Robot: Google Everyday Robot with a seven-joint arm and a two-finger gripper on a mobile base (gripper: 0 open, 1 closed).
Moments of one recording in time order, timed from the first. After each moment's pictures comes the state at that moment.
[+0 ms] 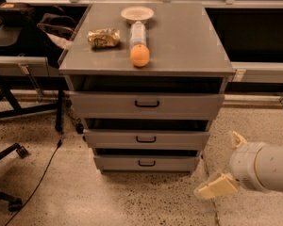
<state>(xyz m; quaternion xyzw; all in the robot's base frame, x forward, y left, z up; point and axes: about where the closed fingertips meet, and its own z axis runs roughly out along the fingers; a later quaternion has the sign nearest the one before) 0.403 -0.195 0.750 -0.44 0.83 0.05 0.33</state>
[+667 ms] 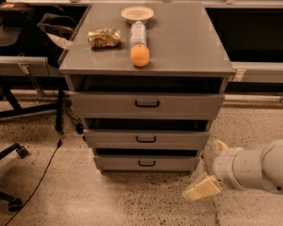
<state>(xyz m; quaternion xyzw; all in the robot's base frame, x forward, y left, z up) 0.418 -0.183 0.688 -0.43 0.85 0.07 0.31</state>
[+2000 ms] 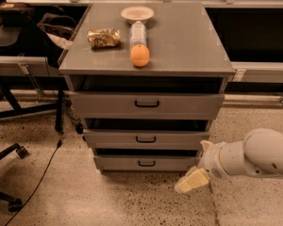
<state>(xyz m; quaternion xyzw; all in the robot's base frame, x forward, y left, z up) 0.453 -0.161 0.636 -0.43 0.84 0.15 0.28</state>
